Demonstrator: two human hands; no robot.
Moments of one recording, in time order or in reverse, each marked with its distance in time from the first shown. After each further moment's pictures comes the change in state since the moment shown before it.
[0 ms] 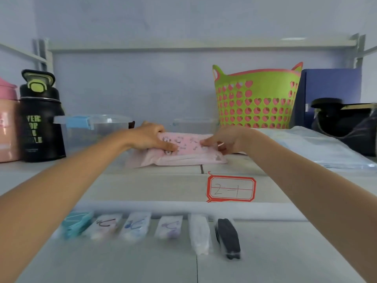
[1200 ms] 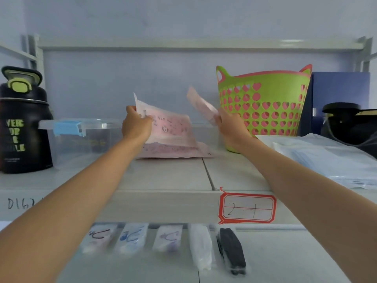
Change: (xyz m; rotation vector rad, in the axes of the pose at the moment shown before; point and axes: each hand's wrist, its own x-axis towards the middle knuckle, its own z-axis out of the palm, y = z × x) left_hand 0.049 -0.016 0.004 -0.720 0.745 -0.311; right_hand 0.055 -0.011 -0.007 -0.714 0.721 -0.593
